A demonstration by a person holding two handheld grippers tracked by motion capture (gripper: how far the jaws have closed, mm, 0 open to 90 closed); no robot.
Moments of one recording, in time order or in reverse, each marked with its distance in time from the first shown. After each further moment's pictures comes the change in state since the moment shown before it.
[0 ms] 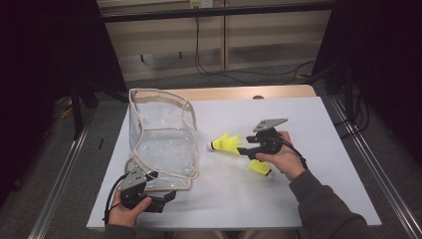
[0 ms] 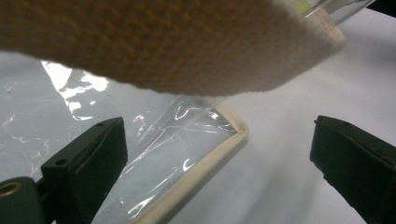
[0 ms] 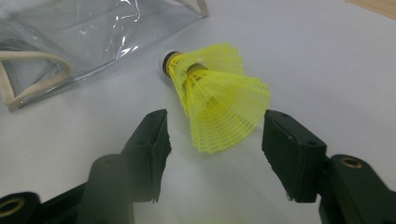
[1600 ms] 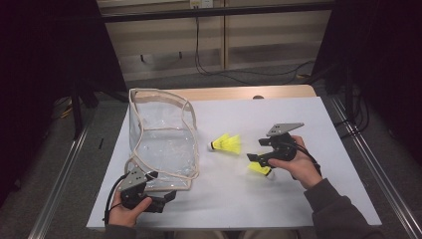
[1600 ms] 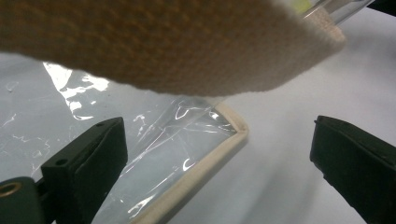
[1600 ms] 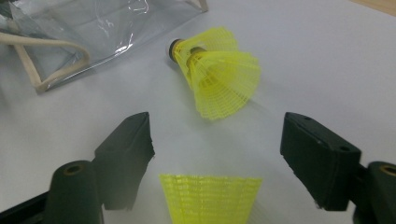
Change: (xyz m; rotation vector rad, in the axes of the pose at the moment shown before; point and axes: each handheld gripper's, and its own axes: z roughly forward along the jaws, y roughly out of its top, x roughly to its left) left arm -0.001 0.000 0.000 0.003 0.005 0.002; right arm 0.001 -0.017 -0.034 -0.010 0.009 0.012
